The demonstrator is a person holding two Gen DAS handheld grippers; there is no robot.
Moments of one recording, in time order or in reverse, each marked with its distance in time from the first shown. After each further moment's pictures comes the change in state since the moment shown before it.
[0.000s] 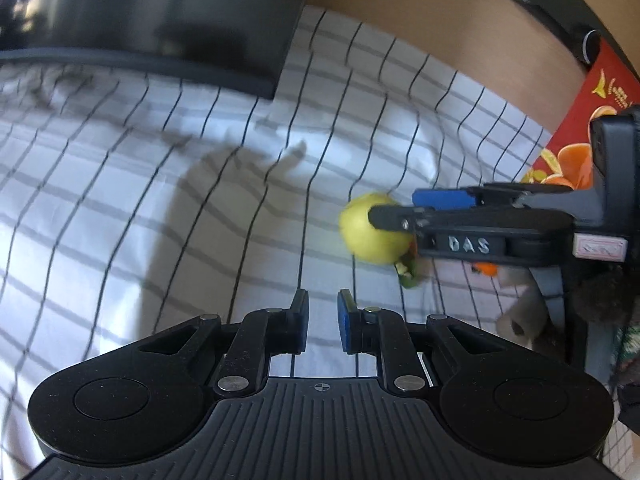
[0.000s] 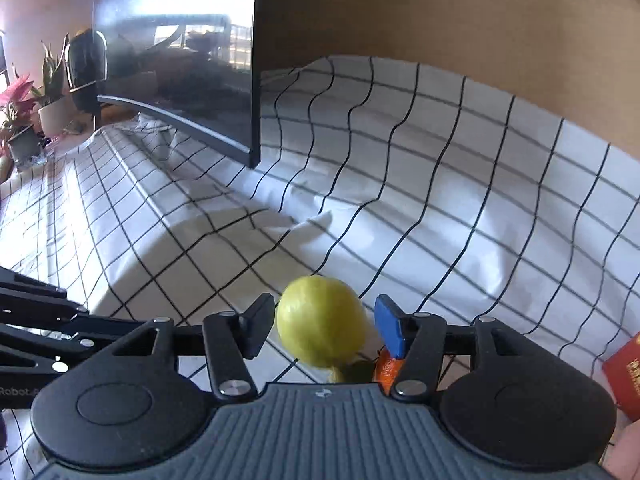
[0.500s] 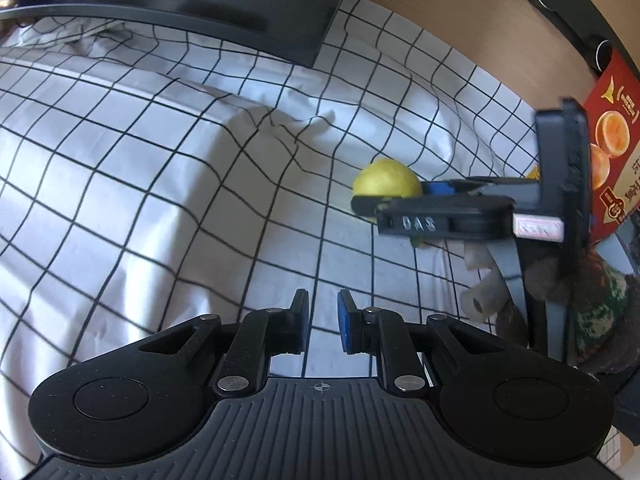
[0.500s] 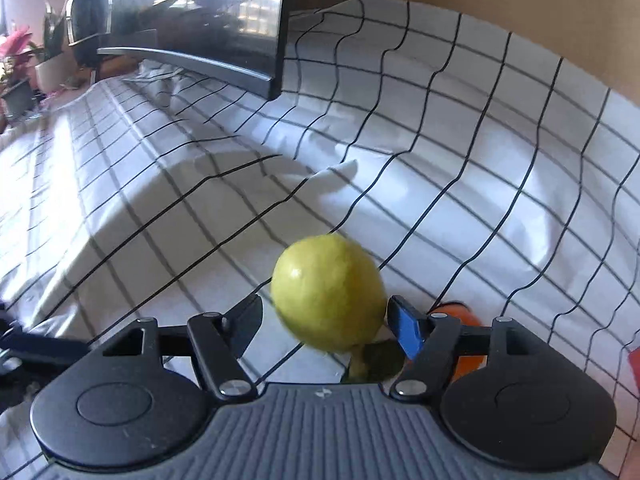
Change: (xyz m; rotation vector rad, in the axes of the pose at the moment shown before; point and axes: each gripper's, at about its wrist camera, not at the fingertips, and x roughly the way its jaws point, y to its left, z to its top) left arm -0.022 0.014 -0.031 -0.076 0.011 0.017; right arm 0.035 0.022 -0.014 -0.037 0.068 -0.041
